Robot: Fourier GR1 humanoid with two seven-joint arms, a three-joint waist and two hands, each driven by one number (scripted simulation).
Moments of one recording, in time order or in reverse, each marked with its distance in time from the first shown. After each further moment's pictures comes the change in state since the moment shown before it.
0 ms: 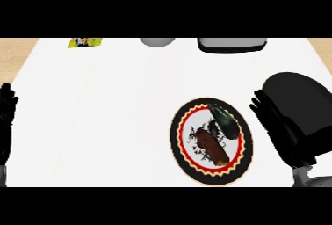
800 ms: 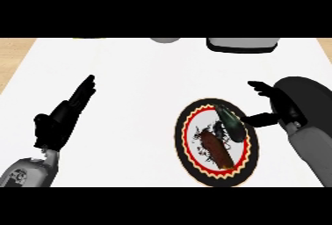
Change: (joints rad) left arm -0.181 -0.110 -0.253 -0.023 0.049 -0.232 0.131; right arm -0.399 -0.108 0.150 0.559 0.482 -0.037 0.113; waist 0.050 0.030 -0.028
